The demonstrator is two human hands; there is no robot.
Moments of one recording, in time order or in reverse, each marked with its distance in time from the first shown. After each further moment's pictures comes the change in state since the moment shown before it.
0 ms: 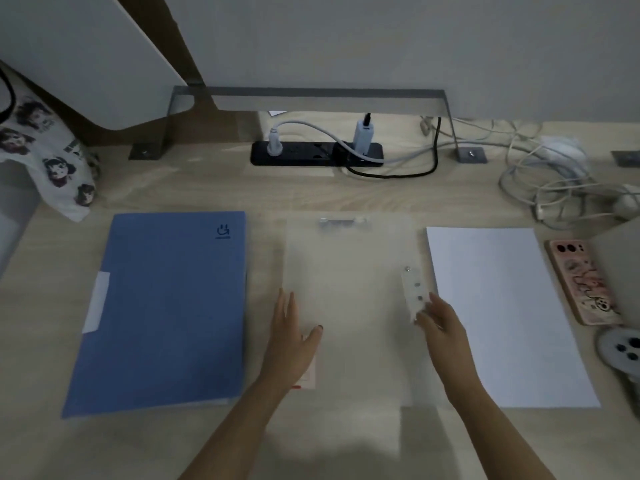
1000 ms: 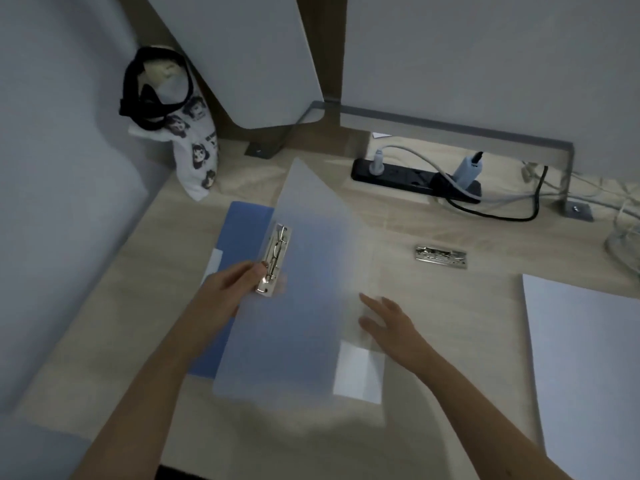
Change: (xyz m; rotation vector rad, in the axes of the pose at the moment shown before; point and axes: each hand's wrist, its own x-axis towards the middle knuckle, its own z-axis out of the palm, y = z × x) left_hand -0.048 -0.050 -0.211 -0.558 0.200 0.007; right_hand -0.022 -0.075 0.151 -0.665 -0.606 -0.339
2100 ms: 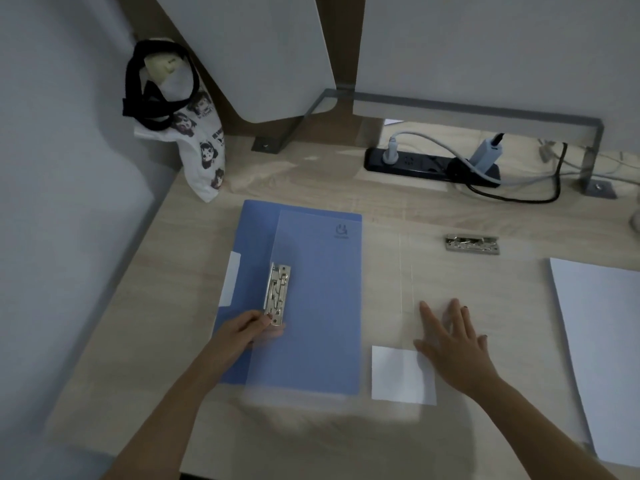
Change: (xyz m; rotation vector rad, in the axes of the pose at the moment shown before) left_hand 0.031 -0.110 -0.041 -0.007 -0.134 -0.217; right_hand -0.006 0.058 0.021 -0.501 0.069 0.192
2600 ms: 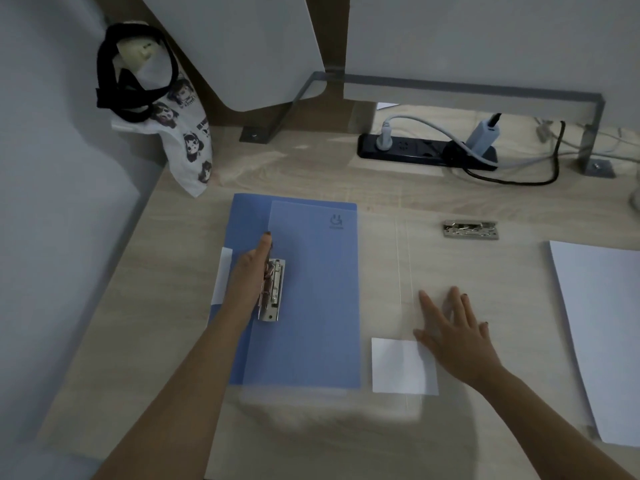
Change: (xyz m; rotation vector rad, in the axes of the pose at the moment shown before) left_hand 0.061 0.061 0.027 0.024 0.267 0.082; right_hand 0.001 0.003 0.006 -0.032 0.030 0.006
